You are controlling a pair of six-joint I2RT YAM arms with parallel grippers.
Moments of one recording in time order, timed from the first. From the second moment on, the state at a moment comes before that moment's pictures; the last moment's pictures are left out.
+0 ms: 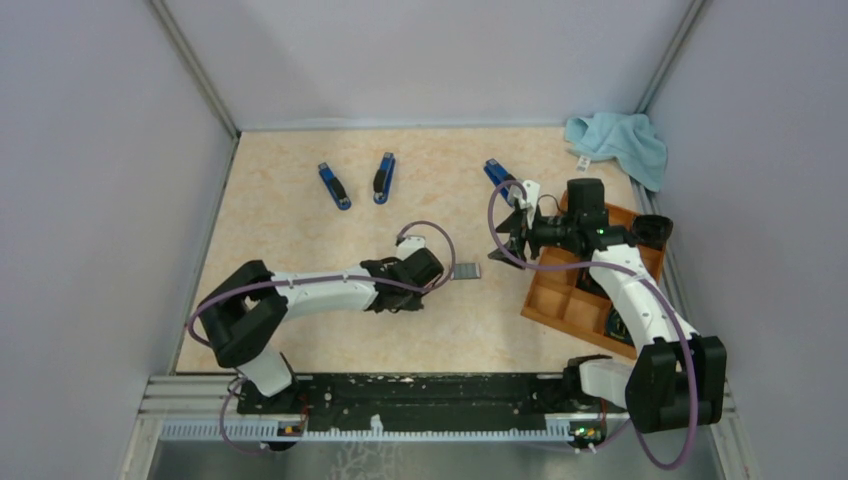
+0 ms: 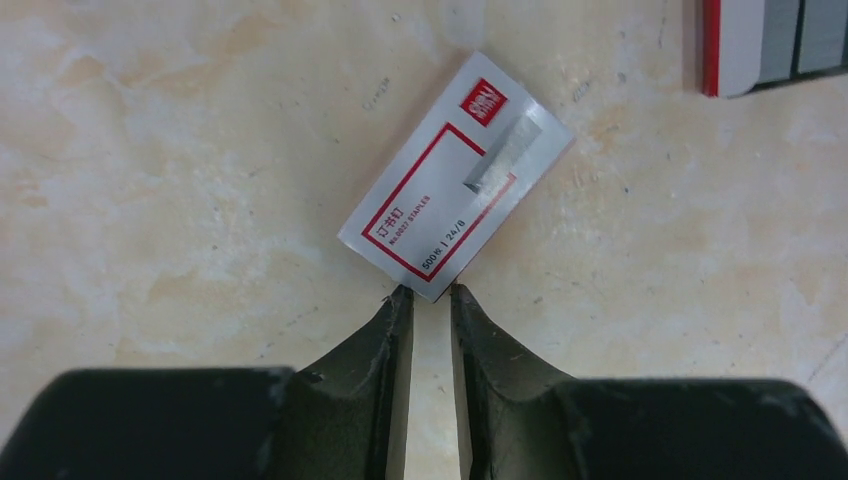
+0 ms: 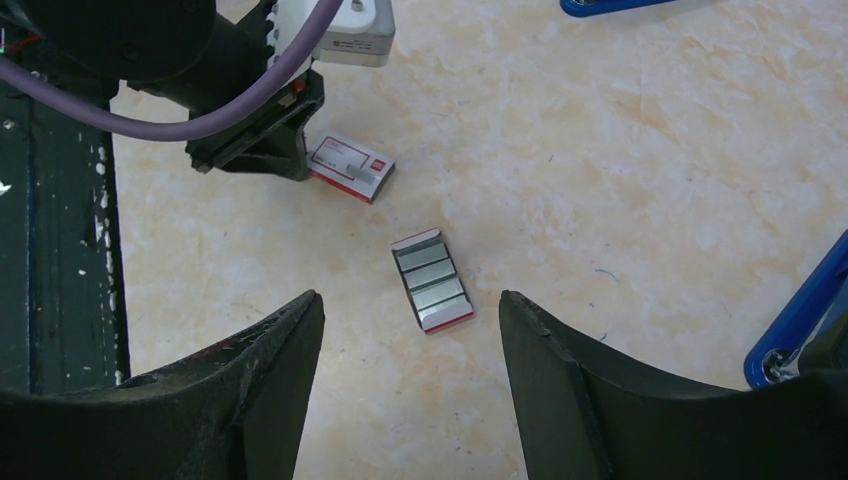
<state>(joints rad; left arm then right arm) -1.01 1.64 0.90 -0.38 -0.38 -0.79 0.12 1.18 0.86 -0.43 -1.02 -0.65</state>
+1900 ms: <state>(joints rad) -0.58 1.35 0.35 0.53 0.12 -0.58 0.41 1.72 0.96 -0.43 -0.61 -1.10</state>
